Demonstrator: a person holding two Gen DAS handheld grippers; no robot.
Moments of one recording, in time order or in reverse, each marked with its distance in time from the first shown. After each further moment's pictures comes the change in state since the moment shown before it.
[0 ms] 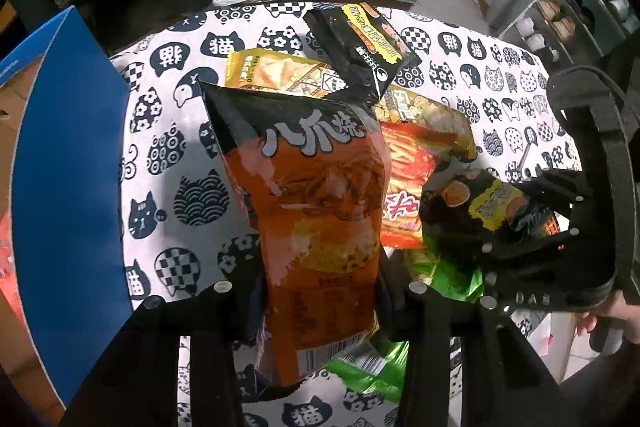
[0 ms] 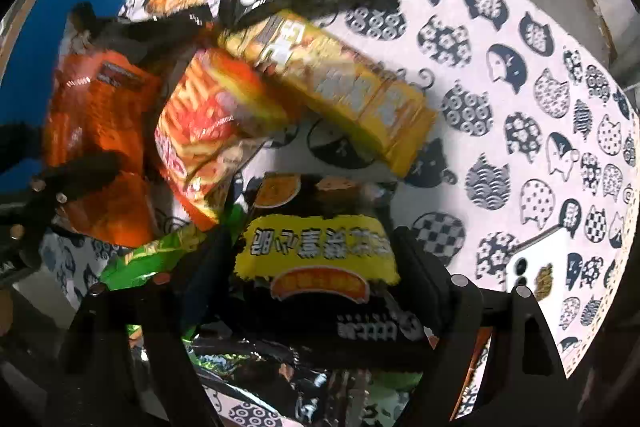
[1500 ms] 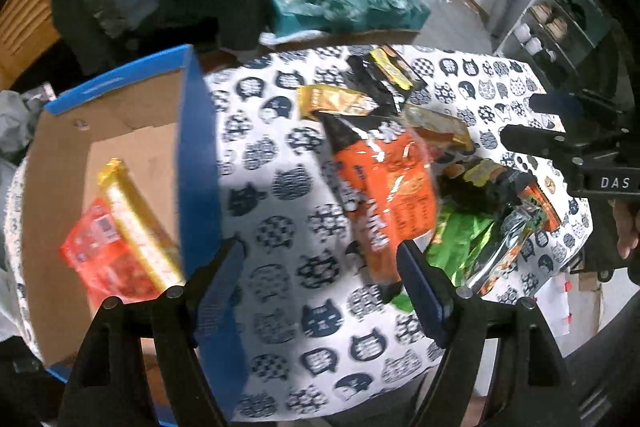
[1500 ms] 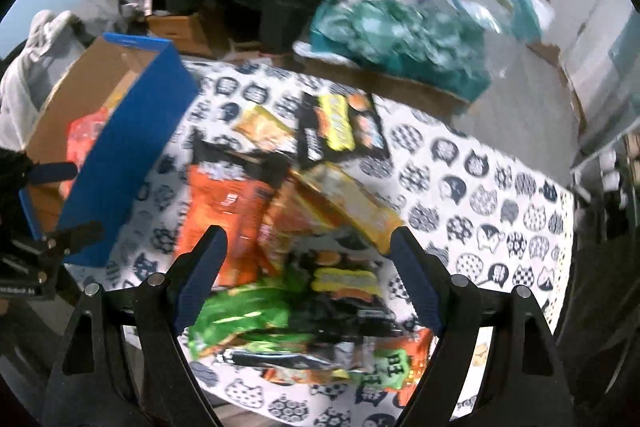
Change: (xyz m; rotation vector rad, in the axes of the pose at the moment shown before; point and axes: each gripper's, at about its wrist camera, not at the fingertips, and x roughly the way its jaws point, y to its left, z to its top) left arm -0.085 0.027 -0.028 0.046 -0.085 0.078; right arm -0.131 0.031 -0.004 -0.047 -0.306 -0.077
